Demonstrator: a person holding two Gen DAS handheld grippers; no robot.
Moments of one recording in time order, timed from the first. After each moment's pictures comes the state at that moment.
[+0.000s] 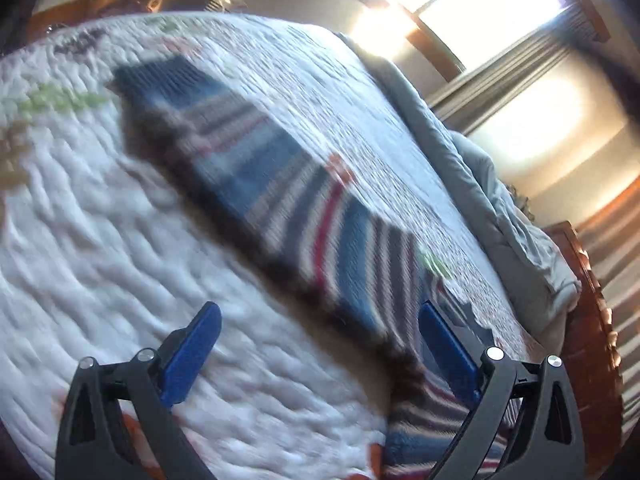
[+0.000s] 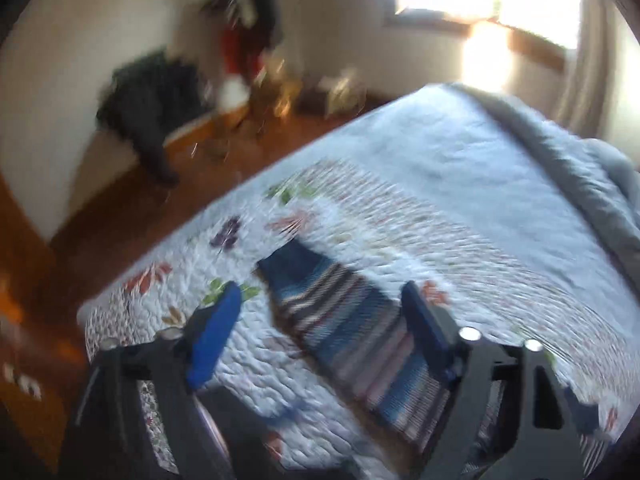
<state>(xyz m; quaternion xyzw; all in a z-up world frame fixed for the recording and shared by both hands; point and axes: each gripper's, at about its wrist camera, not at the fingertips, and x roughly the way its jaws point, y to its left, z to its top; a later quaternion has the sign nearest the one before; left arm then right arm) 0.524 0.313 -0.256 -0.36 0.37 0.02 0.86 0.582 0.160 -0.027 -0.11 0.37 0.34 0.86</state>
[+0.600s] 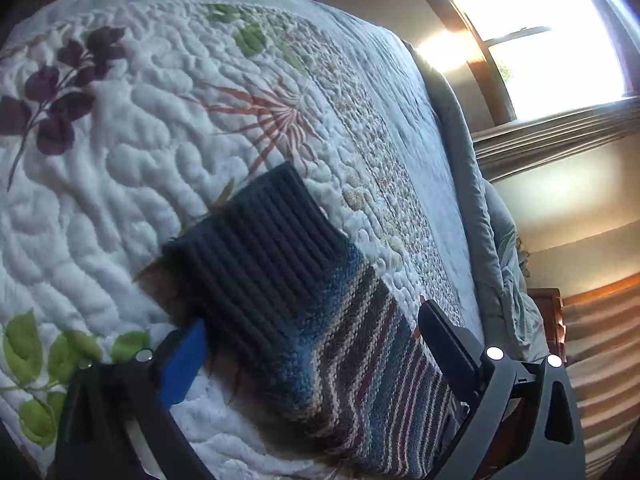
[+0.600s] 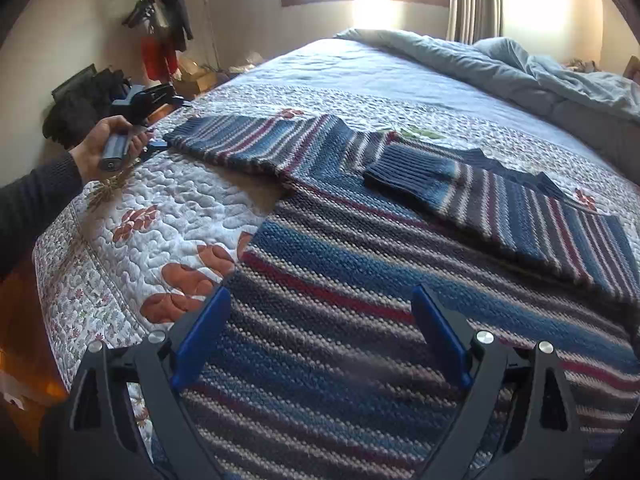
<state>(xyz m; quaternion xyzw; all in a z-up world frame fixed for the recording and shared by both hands) 0.632 0.496 -0.292 -0.47 0.40 0.02 0.78 0.437 -0.071 -0.187 -0.07 0.41 0.23 0.88</state>
